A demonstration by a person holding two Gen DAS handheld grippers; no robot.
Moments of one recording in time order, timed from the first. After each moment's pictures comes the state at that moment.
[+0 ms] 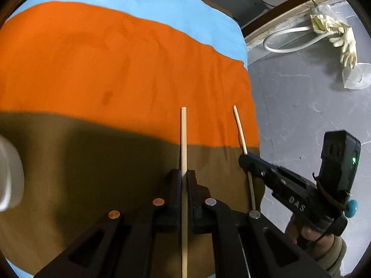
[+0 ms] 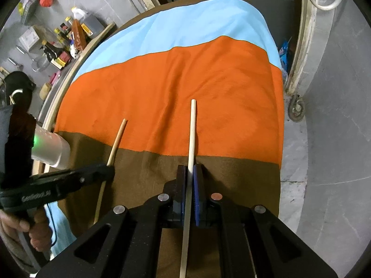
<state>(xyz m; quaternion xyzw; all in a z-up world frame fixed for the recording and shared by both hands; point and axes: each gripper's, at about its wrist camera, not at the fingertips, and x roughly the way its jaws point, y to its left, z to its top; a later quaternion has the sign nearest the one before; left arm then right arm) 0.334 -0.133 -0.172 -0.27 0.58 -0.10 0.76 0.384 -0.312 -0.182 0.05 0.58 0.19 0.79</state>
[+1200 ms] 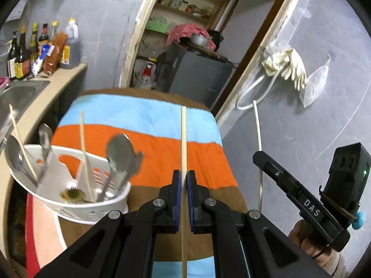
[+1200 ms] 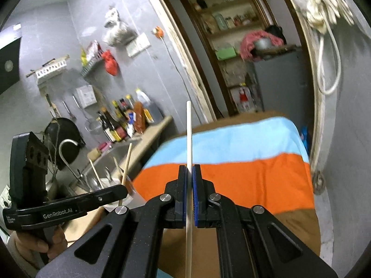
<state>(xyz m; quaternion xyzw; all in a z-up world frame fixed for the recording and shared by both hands) 0.244 -0.049 0.008 -0.18 0.37 -0.07 0.91 0.278 -0.253 0.000 0.13 0.28 0.25 0.92</state>
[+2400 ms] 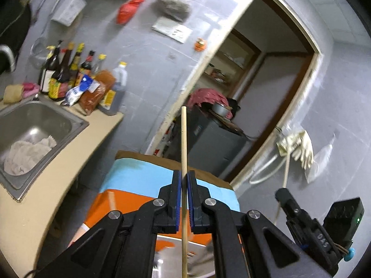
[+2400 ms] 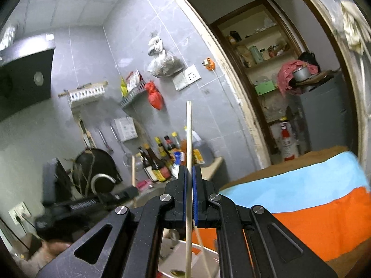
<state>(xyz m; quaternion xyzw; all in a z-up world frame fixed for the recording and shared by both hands) 0.234 0.137 0.026 -0.28 0.19 -0.01 0.94 0.283 -0.119 0.033 0.19 0.15 0.33 0.91</state>
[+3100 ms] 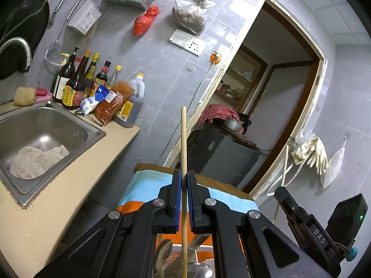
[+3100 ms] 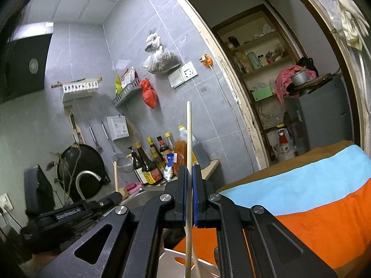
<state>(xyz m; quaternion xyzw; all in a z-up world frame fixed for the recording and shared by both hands) 0.229 0.155 -0.018 -0.25 0.14 0.03 0.96 0.301 -0.076 -0.023 0.17 0.12 0.31 0.93</state>
